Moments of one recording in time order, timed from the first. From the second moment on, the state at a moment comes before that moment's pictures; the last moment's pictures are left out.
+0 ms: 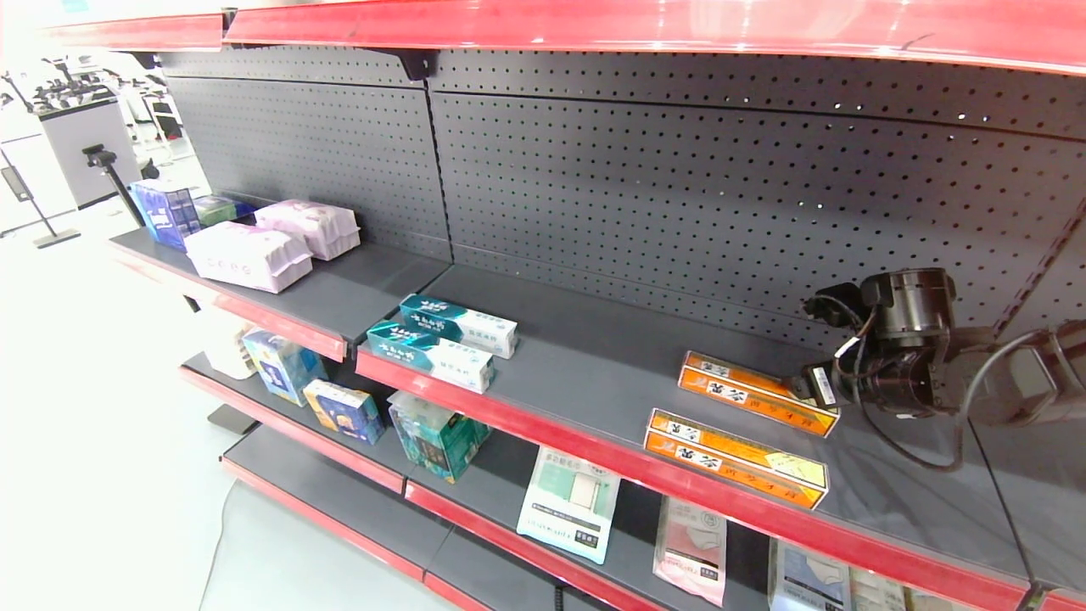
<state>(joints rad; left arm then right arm) -0.29 0.04 -0.08 0.12 -0.07 0.03 0.07 1.93 -0.89 -0.35 -0.27 -0.24</state>
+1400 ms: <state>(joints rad) -0.29 0.04 -0.08 0.12 -0.06 0.03 0.12 1.46 -0.56 -0.40 -0.31 -0.07</state>
